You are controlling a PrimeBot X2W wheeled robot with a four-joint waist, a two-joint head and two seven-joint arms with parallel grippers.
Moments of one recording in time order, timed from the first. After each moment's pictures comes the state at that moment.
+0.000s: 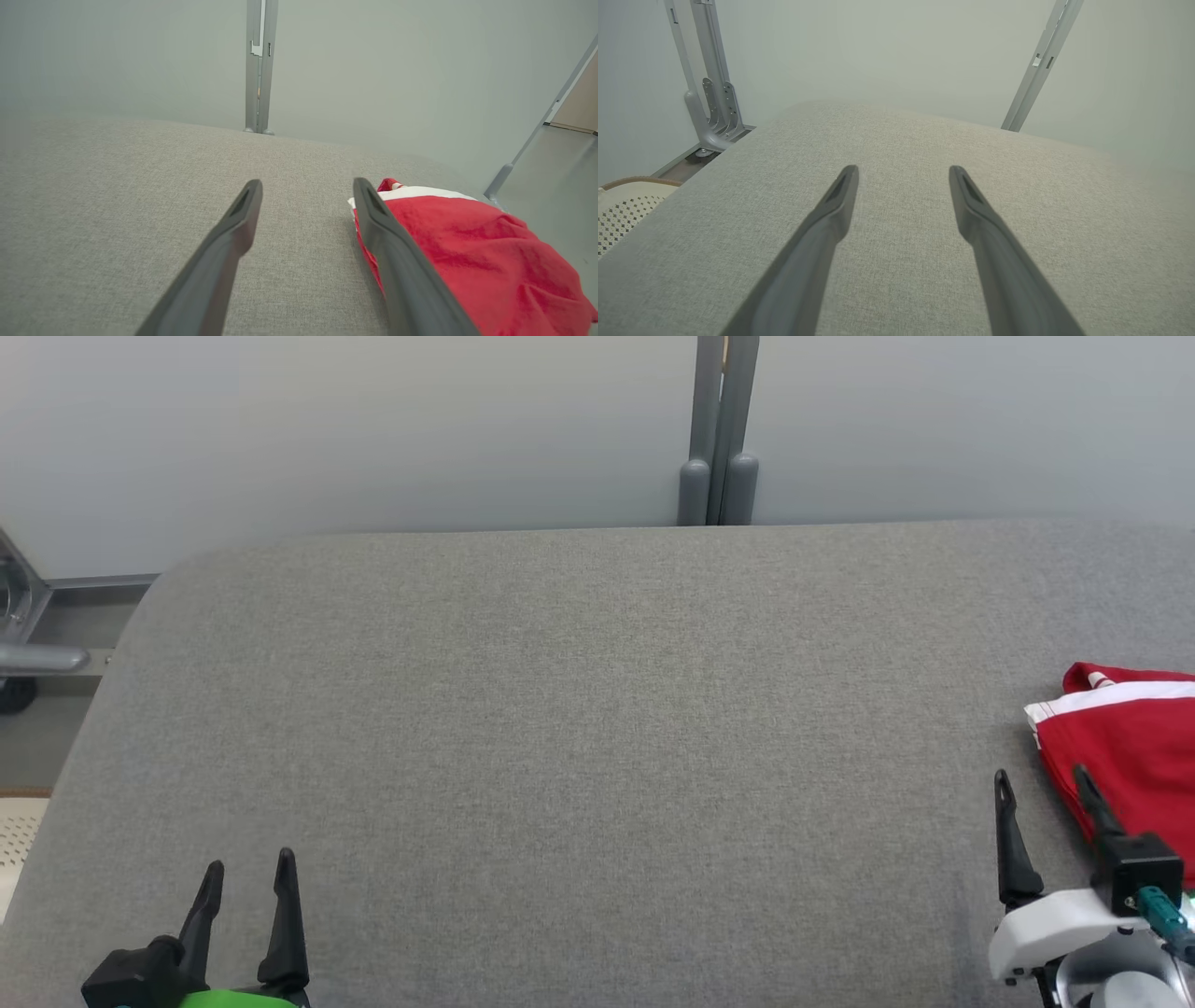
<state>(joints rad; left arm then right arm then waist) 0.08 0.20 -0.08 0.21 -0.44 -0.05 -0.26 -0.04 -0.08 -0.20 0.24 -0.08 0.13 -0.26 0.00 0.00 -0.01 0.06</state>
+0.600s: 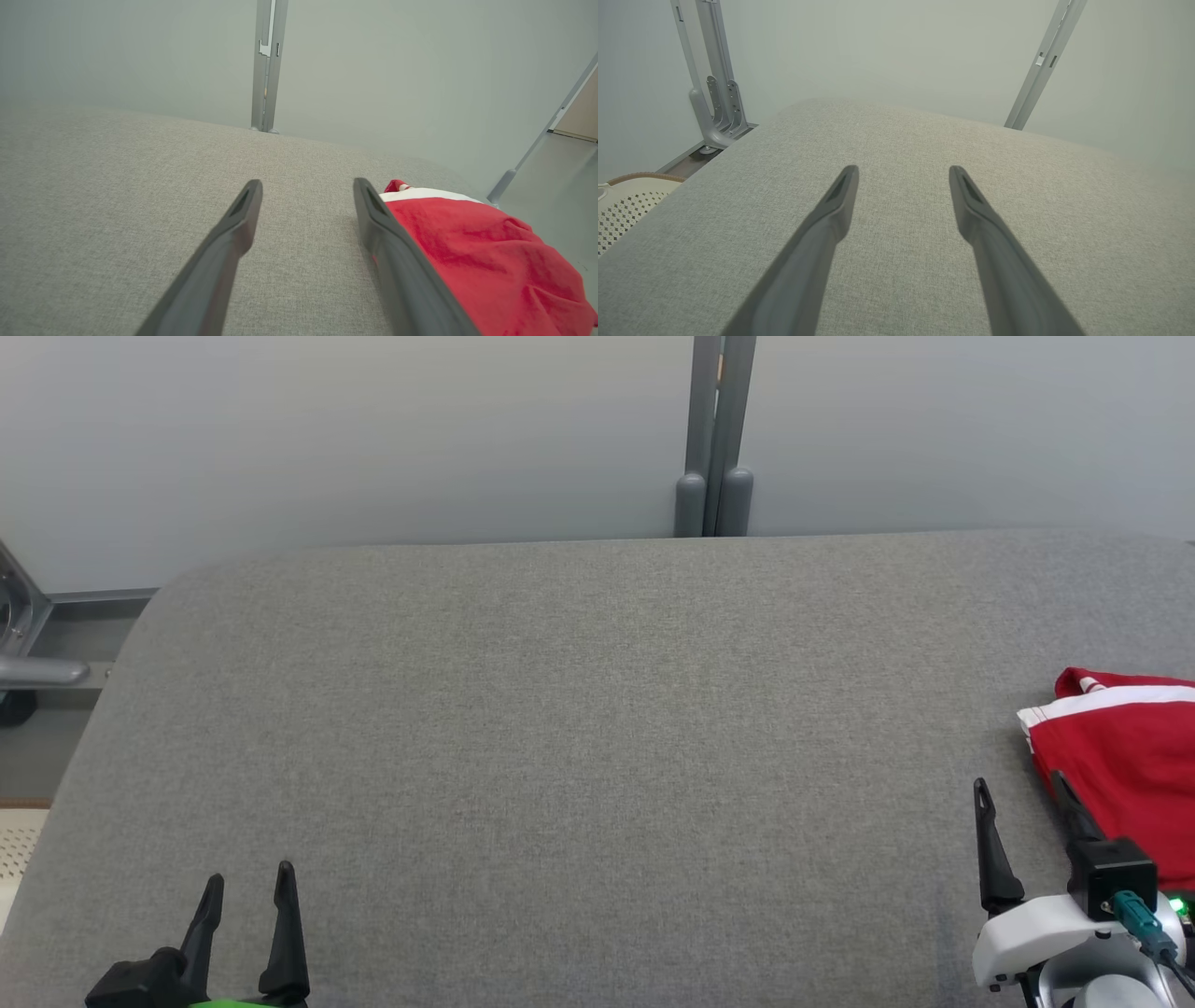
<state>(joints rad) 0.09 0.14 0.00 0.26 -0.37 -0.11 -0.26 -0.02 -0.05 -0.19 0.25 -0.14 0.13 -0.26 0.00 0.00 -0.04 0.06</state>
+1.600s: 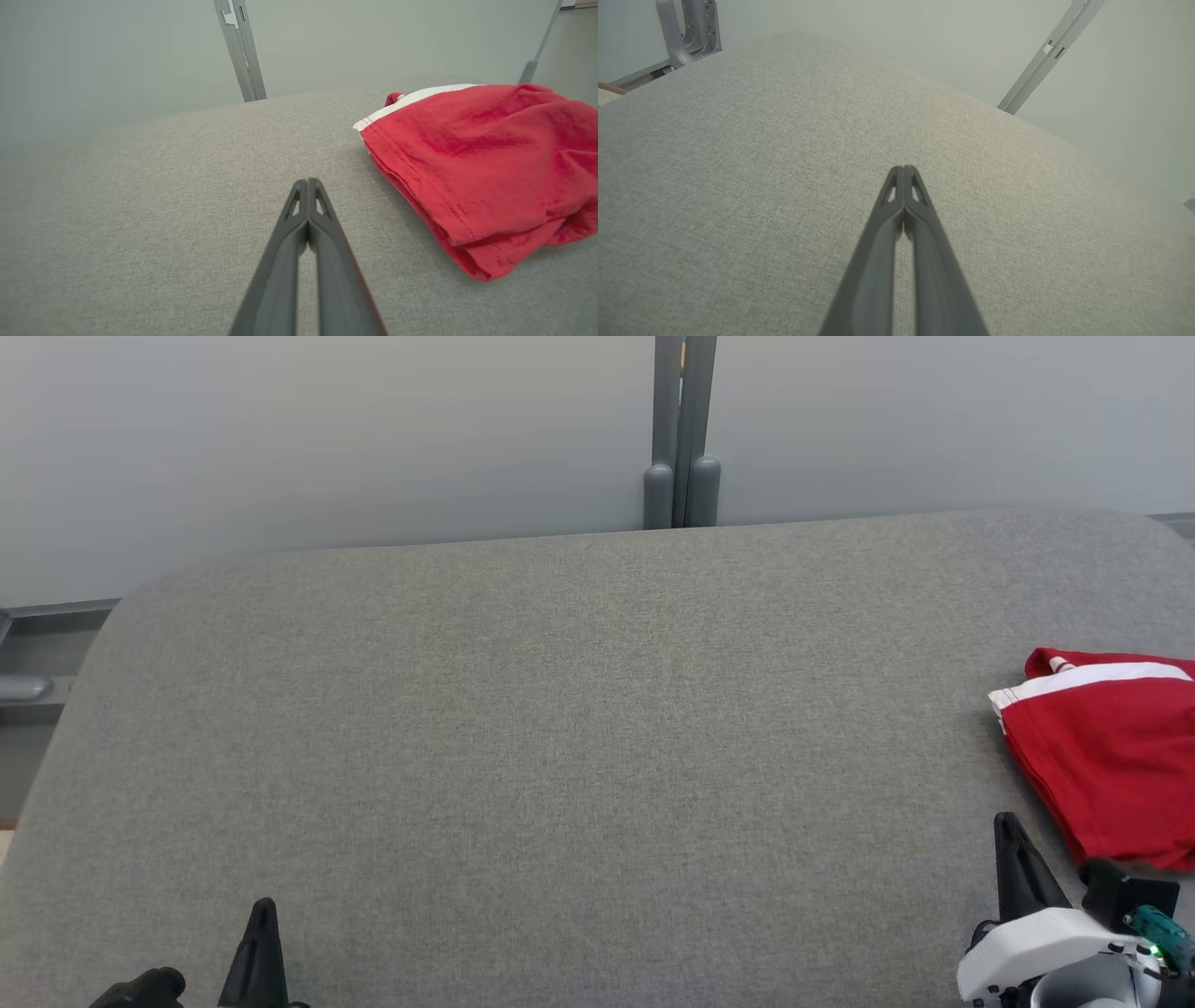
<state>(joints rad) 0.09 0.10 0.02 0.32 -0.53 -0.12 -0.20 0.00 -0.03 -0.17 0.32 0.14 0.13 -0.19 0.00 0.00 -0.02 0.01</state>
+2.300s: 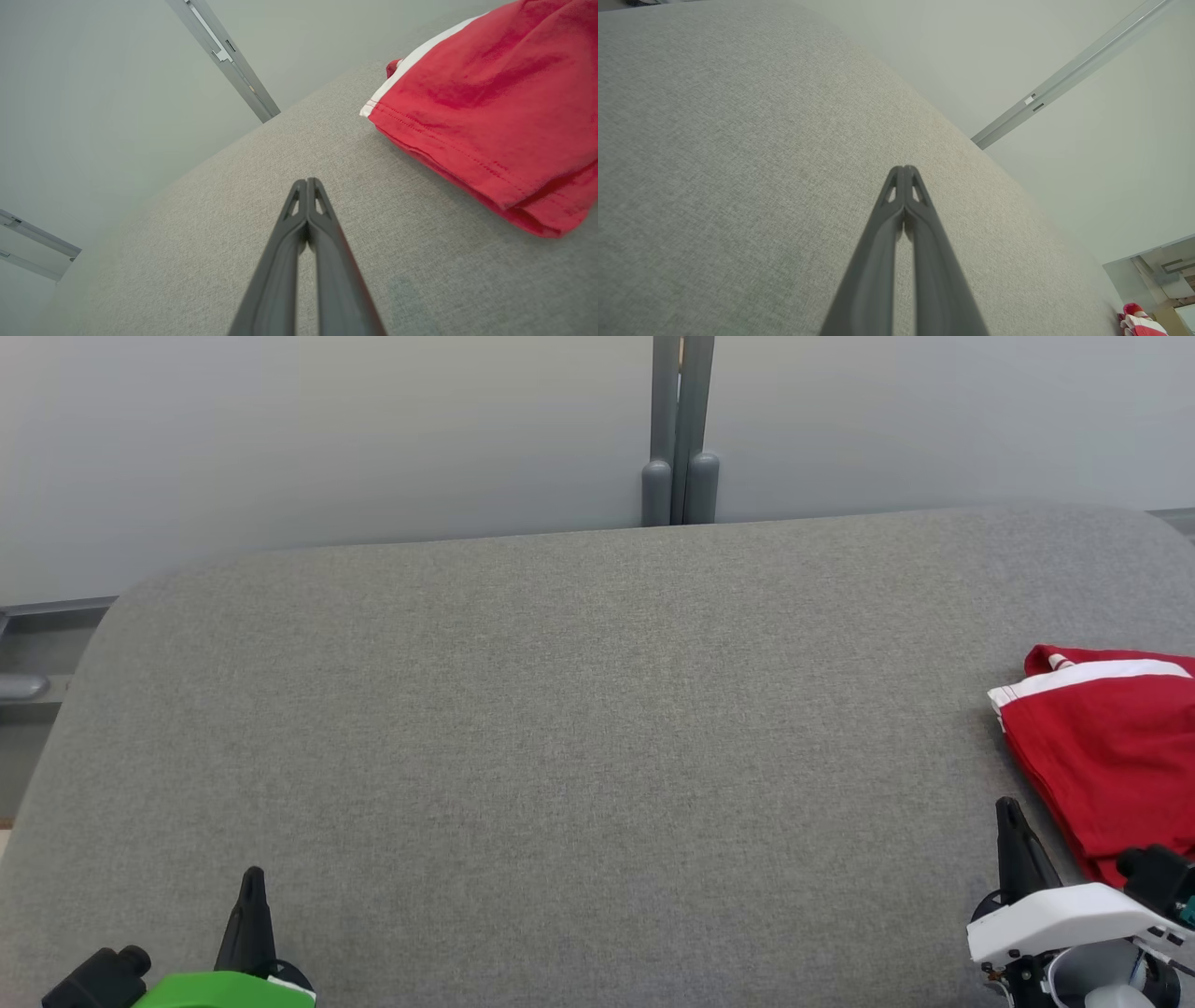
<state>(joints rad) 0.04 0.08 0.05 0.30 -0.82 -0.12 -0.11 -0.03 -0.03 -0.15 0.29 0.52 0.13 -0.12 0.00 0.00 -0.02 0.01</state>
